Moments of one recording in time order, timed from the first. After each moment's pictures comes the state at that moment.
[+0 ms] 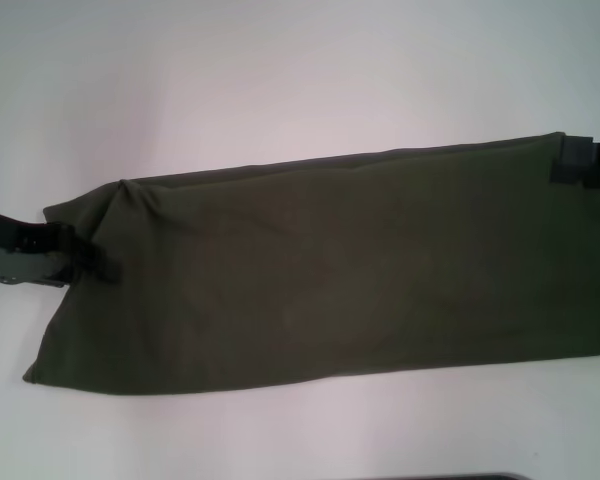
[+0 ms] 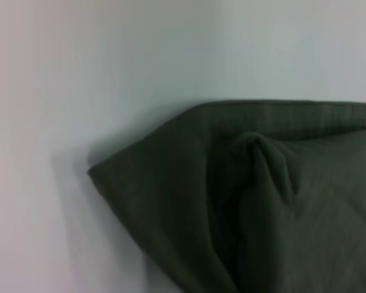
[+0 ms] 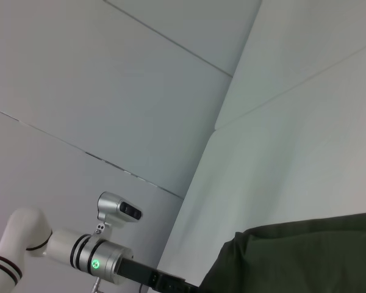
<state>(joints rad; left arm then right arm) -0.63 -1.99 -2.47 -0.77 -0.55 1.69 -2.59 0.45 1.89 -0.39 -0.57 -2.13 -1.92 2.10</state>
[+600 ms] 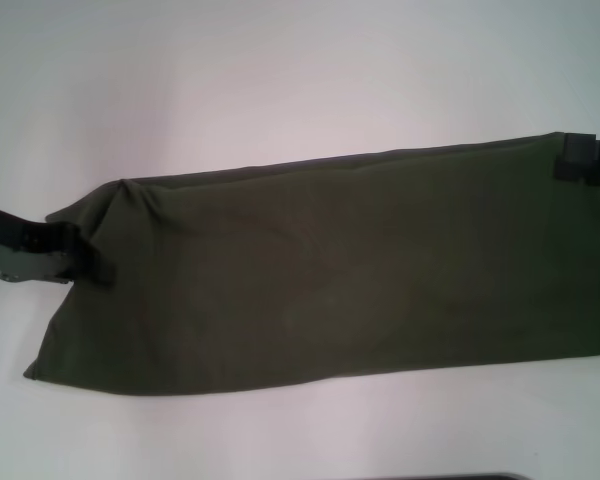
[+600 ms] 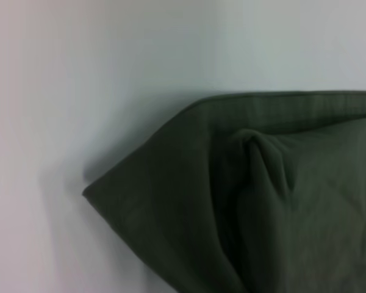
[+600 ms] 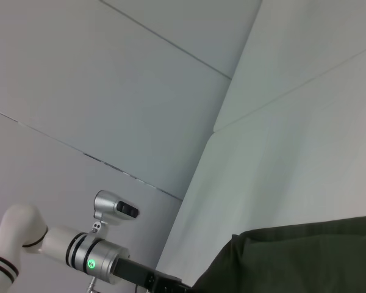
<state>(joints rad) -0.64 -2.00 -2.44 -0.81 -0.54 1.71 -2.61 0.45 1.88 -0.39 -0.57 -2.13 -1.92 2.10</state>
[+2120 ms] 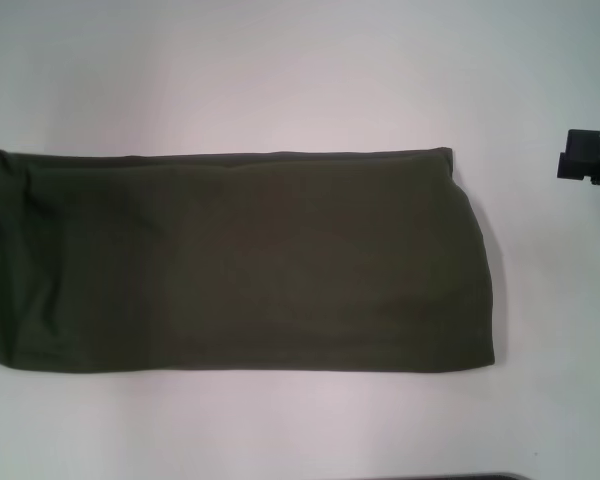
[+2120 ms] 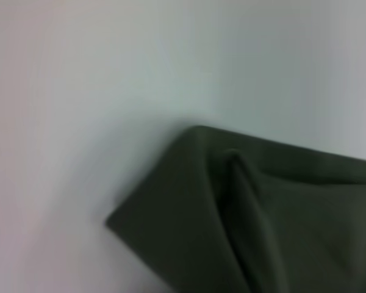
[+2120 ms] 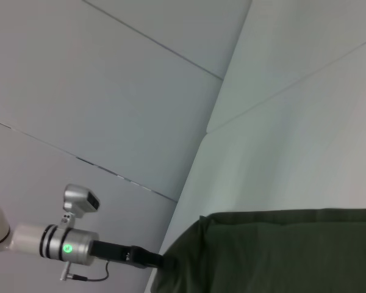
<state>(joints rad) -0.63 -1.94 -2.54 -1.01 -0.40 1.76 -2.71 0.45 1.87 -0.39 -0.57 -2.13 -1.91 2.13</state>
